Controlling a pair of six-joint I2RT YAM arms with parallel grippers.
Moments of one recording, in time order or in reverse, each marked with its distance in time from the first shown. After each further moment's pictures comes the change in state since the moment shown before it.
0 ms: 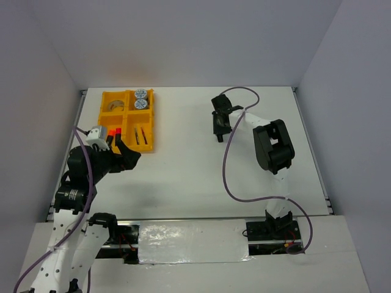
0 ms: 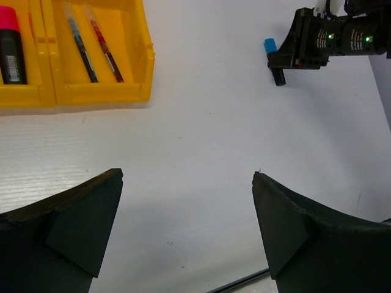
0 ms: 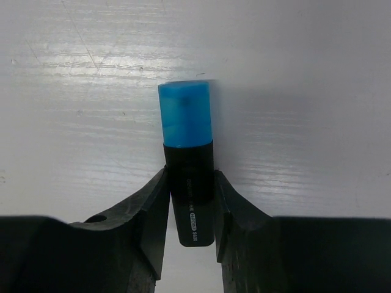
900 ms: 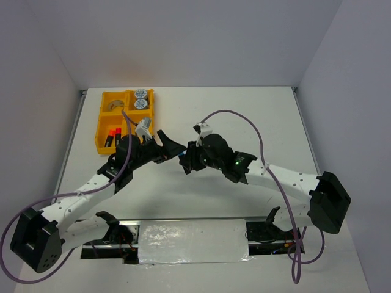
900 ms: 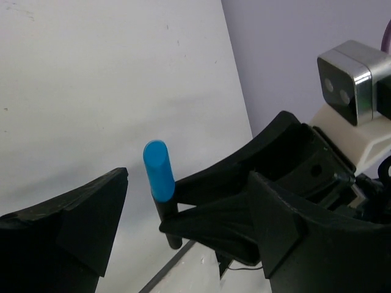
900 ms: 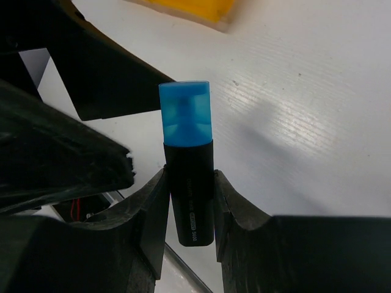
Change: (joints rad) left arm -0.456 0.474 -0.112 0.734 0.010 -0.544; right arm 0.512 -0.816 -0.673 0.412 -0.154 0.264
